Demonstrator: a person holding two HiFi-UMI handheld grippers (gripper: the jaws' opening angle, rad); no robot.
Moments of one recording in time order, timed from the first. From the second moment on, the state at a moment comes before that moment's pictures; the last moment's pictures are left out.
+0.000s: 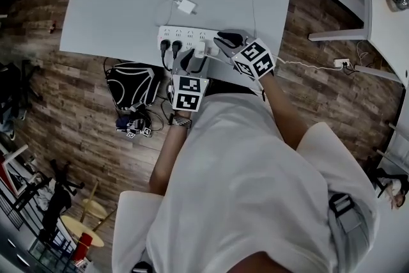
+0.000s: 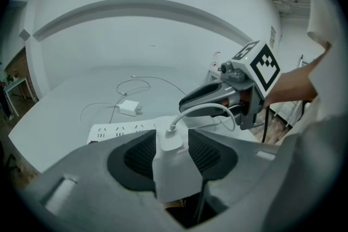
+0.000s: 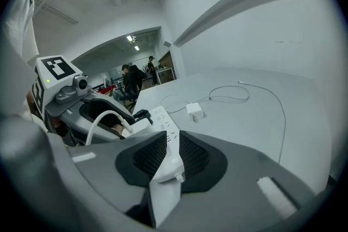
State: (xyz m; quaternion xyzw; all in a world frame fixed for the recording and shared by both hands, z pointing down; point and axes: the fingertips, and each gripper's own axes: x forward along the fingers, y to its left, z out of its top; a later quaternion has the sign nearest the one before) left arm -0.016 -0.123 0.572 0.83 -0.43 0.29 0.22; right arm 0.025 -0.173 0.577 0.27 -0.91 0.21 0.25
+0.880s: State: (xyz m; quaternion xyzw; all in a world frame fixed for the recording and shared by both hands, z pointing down) left arm -0.009 -0.153 0.596 0.80 -0.49 0.29 0.20; right arm 0.036 -0.182 0.628 0.27 -0.88 0.22 0.32
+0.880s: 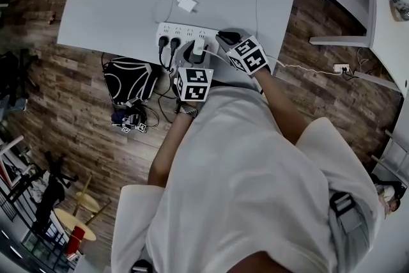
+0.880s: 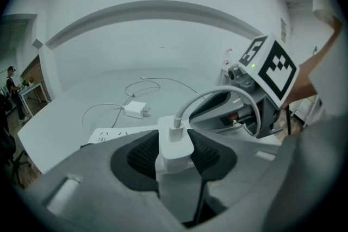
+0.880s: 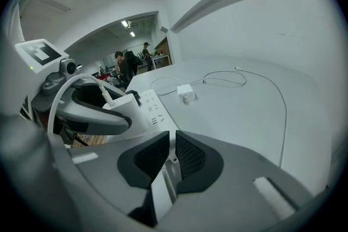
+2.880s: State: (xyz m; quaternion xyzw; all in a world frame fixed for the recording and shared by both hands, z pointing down) left arm -0.016 -0.156 0.594 0.79 -0.50 0.26 0.25; right arm 0.037 -0.183 0.626 0.29 -0.87 0.25 0.31
